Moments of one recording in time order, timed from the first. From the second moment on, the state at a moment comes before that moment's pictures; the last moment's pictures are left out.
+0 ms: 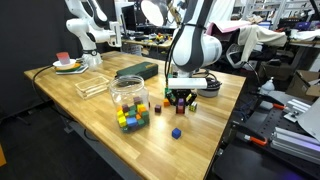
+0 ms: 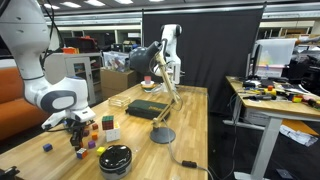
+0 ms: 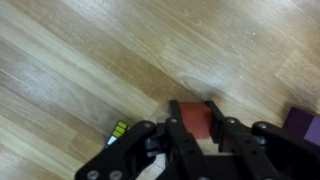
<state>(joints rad) 0.27 0.57 0.07 -2.42 0.30 2.95 0.77</state>
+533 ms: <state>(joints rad) 0.30 0.53 0.07 -2.42 0.30 2.99 0.76</state>
